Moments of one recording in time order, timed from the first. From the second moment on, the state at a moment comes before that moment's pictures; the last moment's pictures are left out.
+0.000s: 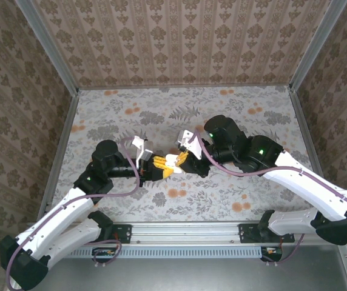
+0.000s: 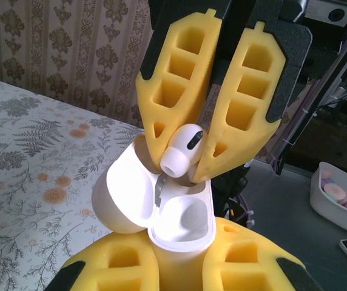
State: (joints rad) left arm -0.68 0.79 0.65 0.02 0.92 -0.21; right arm 0.91 1.22 1.41 -0.84 -0.33 -0.18
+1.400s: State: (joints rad) left arm -0.74 0.79 0.65 0.05 0.82 -0.02; right arm 0.92 1.10 1.32 -0.72 -0.26 -0.21
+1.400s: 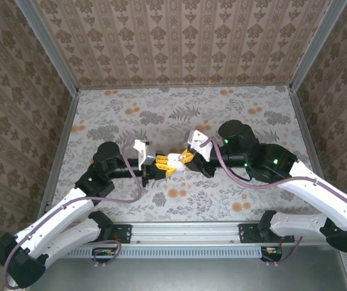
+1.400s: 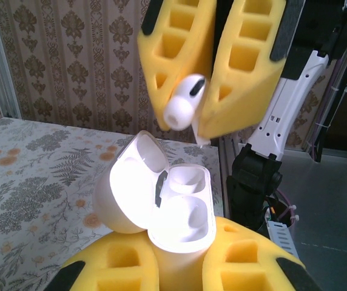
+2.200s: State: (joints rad) left arm -0.74 0.80 0.65 0.05 0.83 -0.05; right arm 0.97 1.13 1.29 -0.72 -0.18 -0.34
